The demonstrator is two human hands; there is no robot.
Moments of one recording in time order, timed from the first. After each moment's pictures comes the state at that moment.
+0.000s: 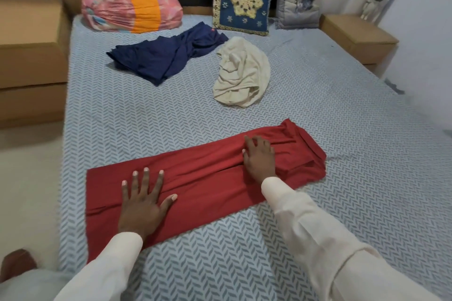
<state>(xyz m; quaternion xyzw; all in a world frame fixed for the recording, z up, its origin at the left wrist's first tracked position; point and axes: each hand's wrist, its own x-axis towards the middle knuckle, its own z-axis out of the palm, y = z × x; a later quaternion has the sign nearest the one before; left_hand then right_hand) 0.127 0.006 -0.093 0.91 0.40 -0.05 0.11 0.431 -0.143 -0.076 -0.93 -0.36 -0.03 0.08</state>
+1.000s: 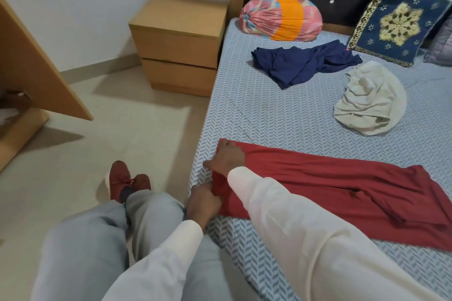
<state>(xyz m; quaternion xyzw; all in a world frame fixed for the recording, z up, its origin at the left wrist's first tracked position) -0.008 0.004 -0.061 0.62 0.65 0.05 0.44 0.113 0.077 -0.050 -0.82 -0.54 0.20 0.03</state>
